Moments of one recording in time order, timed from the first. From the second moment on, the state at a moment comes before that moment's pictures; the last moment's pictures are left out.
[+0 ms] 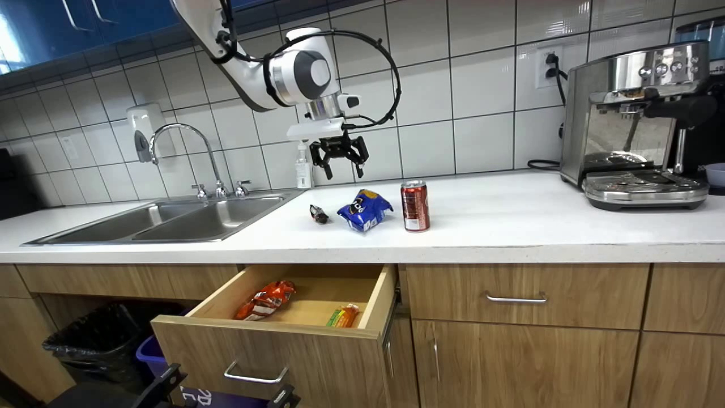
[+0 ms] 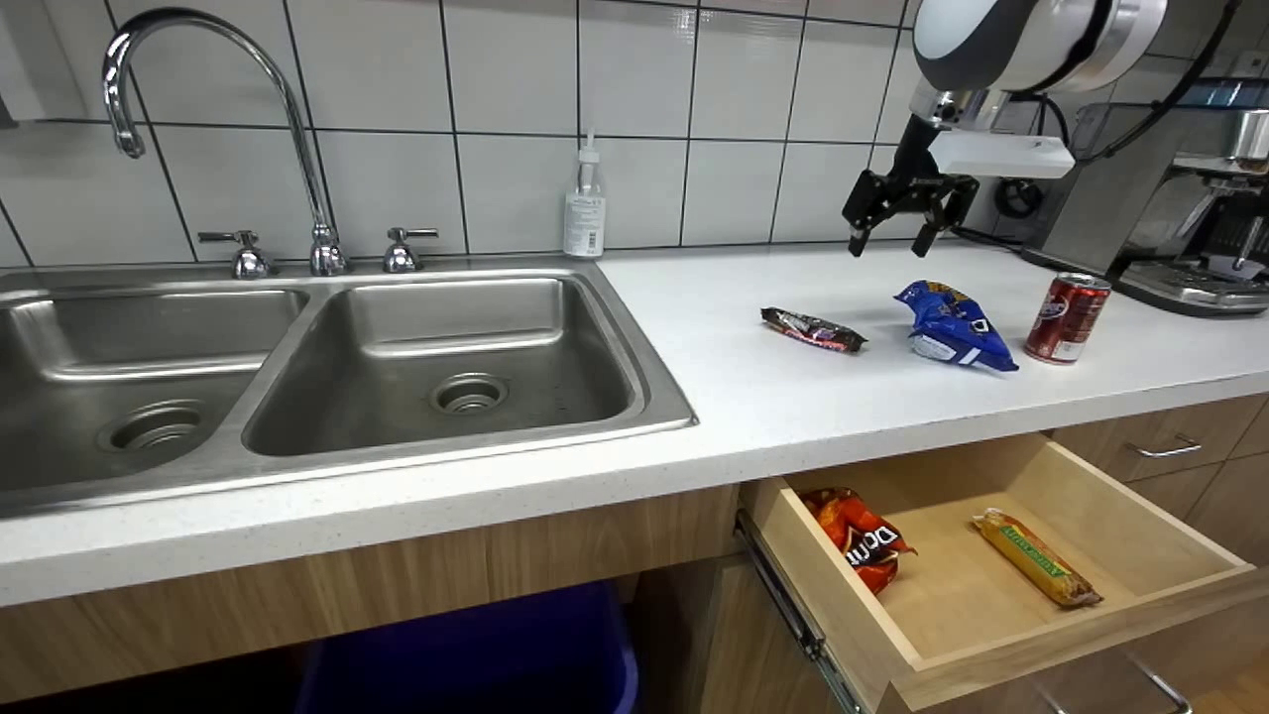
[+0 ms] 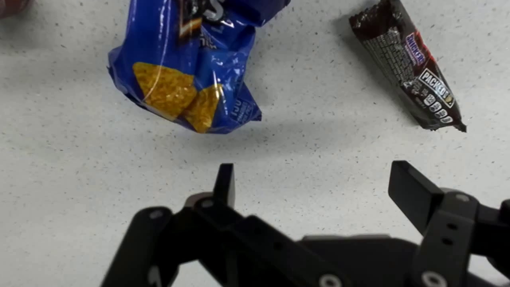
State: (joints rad) arm -0.01 0.45 -0.04 -1.80 0.01 2.52 -0.05
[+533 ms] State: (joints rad) arm -0.03 0.57 -0.07 -1.68 0.01 2.43 0.00
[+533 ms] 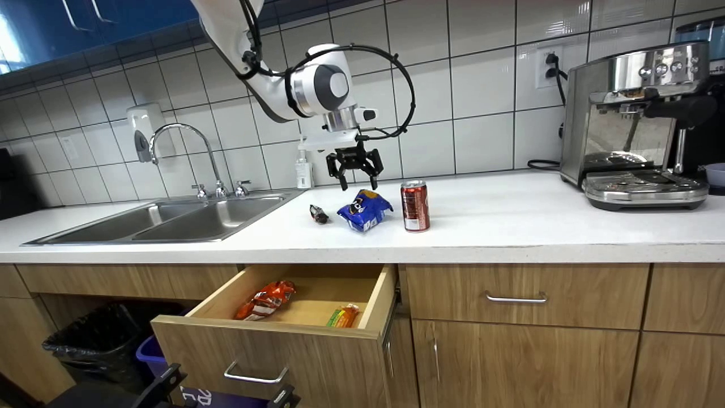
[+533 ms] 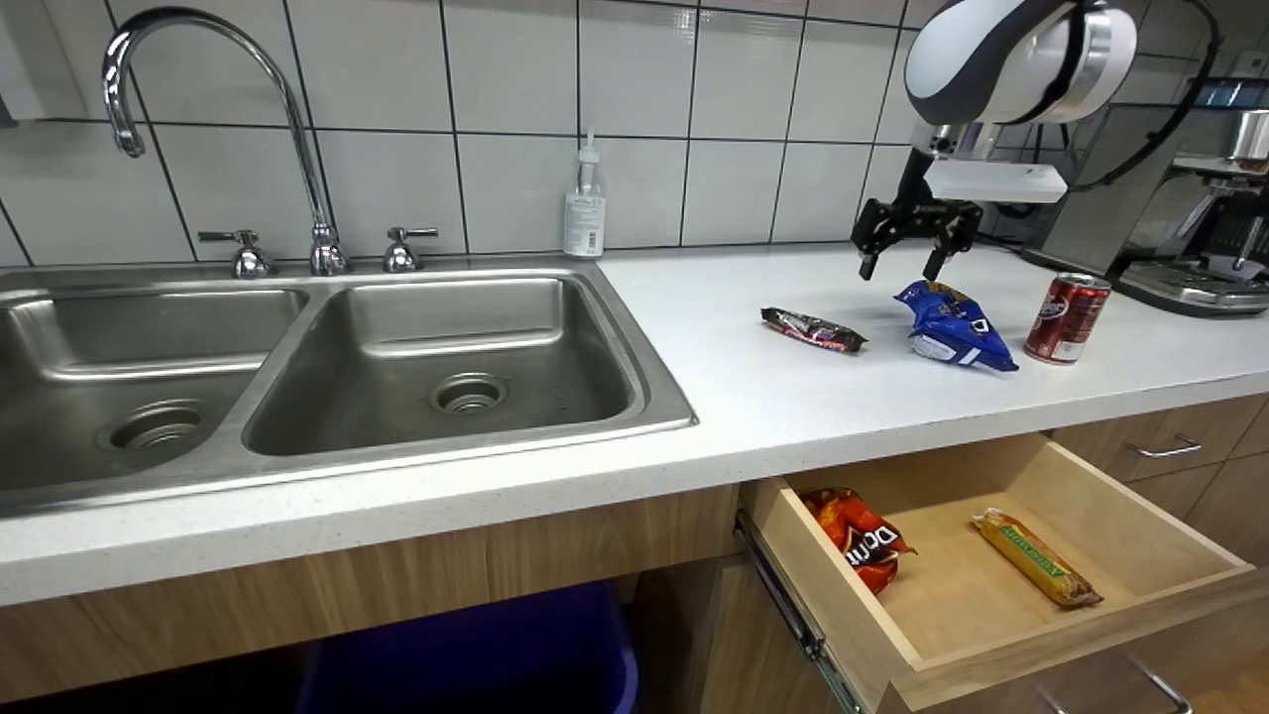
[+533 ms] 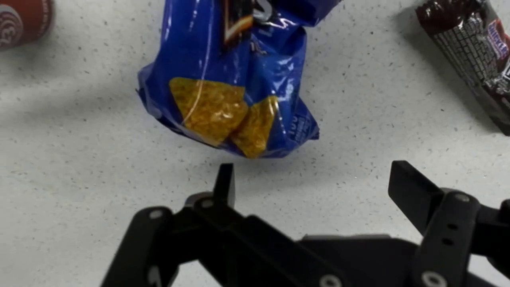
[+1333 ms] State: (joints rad) arm -0.03 0.60 -0.10 -1.66 0.01 2.40 0.02
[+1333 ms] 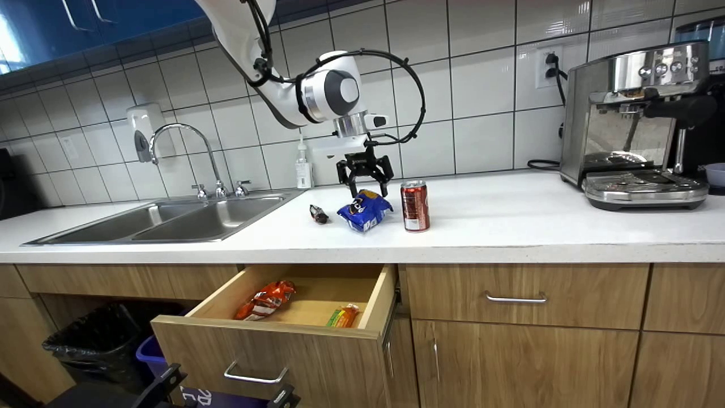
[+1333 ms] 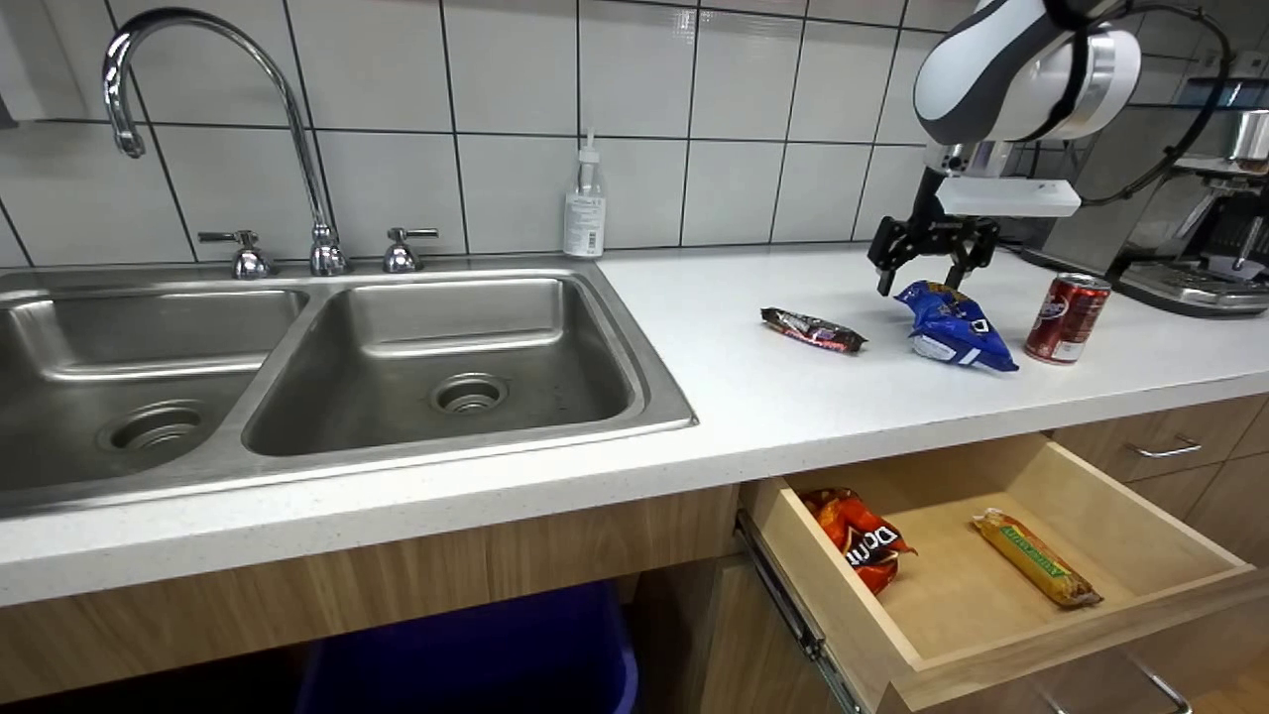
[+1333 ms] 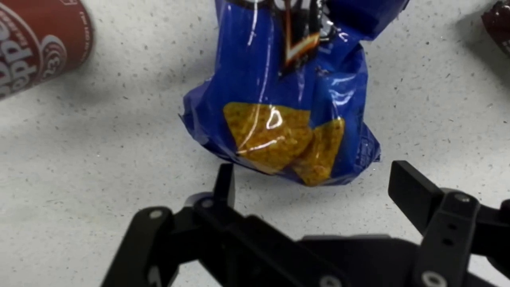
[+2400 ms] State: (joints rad) arm 0.02 0.58 -0.09 -1.74 -0.03 2.39 0.02
